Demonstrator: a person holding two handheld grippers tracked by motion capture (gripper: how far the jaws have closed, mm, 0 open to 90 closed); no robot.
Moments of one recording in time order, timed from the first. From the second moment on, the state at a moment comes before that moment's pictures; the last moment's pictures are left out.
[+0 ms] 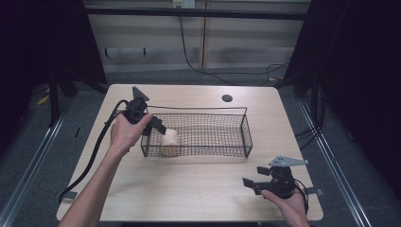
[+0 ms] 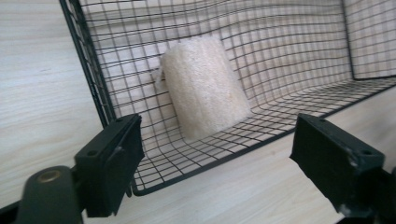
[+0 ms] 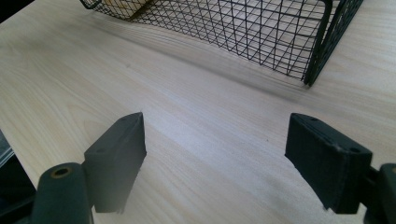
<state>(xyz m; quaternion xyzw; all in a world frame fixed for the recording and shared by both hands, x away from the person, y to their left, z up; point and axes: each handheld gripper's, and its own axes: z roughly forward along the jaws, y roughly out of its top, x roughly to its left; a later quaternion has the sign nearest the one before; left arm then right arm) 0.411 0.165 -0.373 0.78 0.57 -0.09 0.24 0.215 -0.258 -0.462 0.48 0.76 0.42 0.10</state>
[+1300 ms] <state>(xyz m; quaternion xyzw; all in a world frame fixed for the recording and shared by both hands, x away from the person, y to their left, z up) 0.316 0.232 -0.374 0.83 0.40 -0.01 0.39 0.215 -0.258 -0.462 0.48 0.76 0.42 0.11</state>
